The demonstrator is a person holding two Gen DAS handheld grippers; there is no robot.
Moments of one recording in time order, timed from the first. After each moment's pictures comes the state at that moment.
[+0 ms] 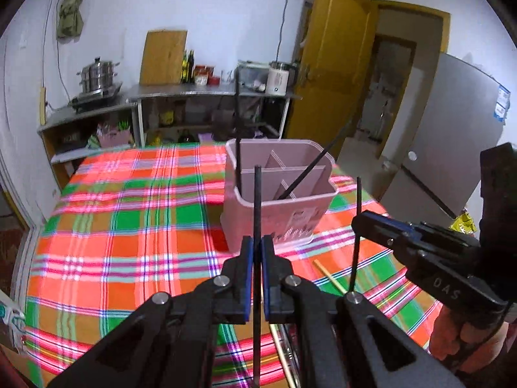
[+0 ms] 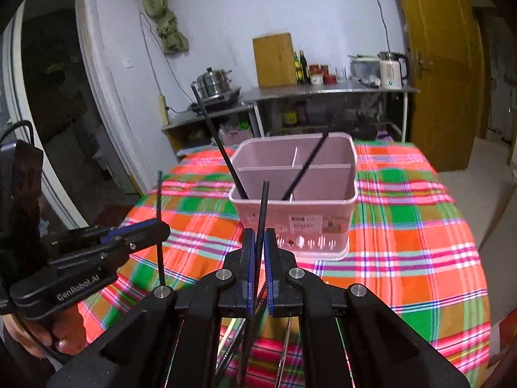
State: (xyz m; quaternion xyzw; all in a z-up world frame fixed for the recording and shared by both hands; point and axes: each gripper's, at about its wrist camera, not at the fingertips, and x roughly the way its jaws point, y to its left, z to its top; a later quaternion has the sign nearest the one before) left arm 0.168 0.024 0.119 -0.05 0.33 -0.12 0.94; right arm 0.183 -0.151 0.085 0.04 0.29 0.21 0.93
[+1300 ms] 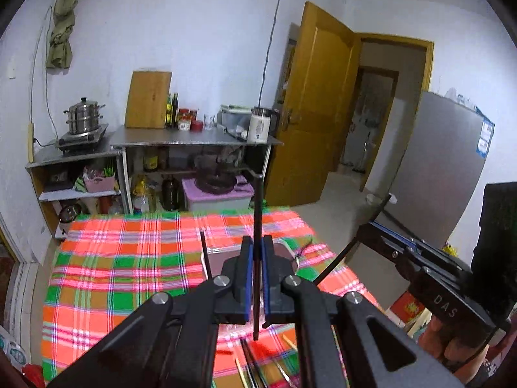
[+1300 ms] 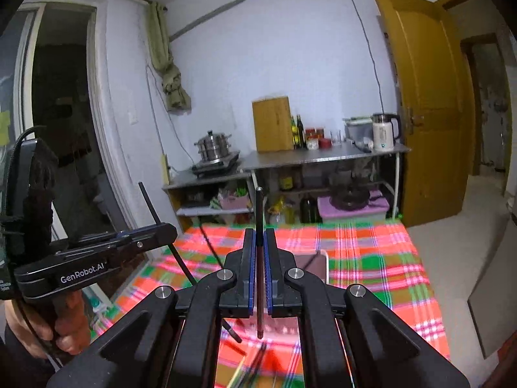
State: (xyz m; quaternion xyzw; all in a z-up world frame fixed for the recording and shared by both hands) left arm 0.209 0.016 0.232 -0.07 0.25 -0.15 0.95; right arm 0.186 -0.177 0.194 0.06 0.16 0.20 0.97
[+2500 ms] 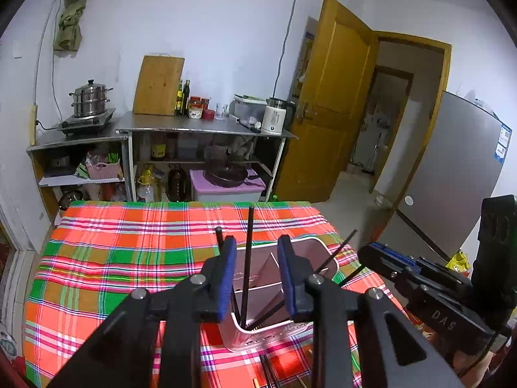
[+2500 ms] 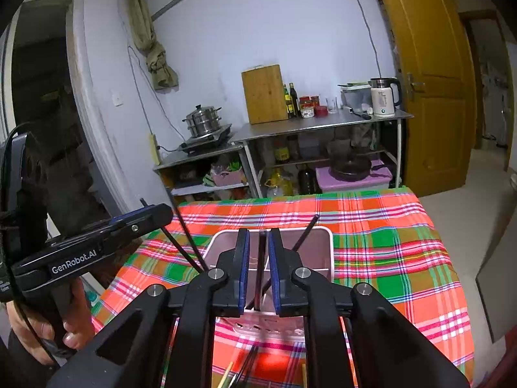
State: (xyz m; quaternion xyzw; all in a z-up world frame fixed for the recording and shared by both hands) left arm 0.253 0.029 0.174 -0.08 0.27 -0.13 0.95; right arm 0.251 -0.175 0.135 0.07 0.23 0.19 0.95
